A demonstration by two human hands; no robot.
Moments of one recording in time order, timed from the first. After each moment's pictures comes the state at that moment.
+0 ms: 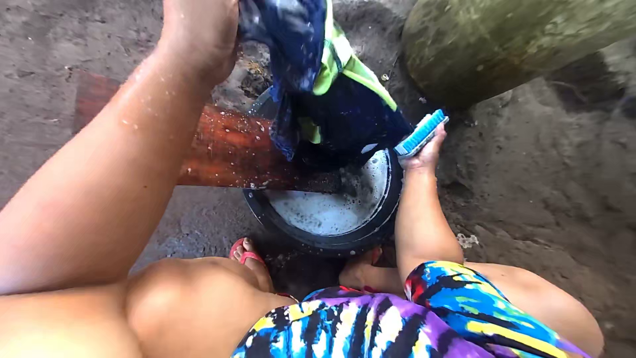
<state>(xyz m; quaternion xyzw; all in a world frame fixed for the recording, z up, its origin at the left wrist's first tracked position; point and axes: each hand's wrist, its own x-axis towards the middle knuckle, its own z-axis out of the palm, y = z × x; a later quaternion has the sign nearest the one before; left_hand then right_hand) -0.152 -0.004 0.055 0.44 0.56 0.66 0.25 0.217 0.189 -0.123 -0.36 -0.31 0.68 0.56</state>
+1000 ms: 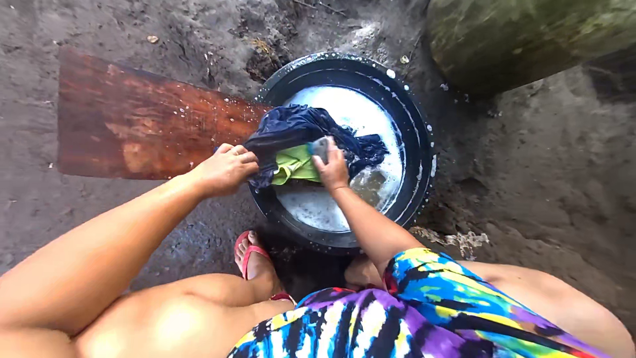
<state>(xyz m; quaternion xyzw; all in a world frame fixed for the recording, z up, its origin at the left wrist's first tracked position) -0.172 -0.122 -0.135 0.78 0.59 0.05 0.19 0.083 0.054 -0.222 -0.50 -0.81 0.30 0.06</state>
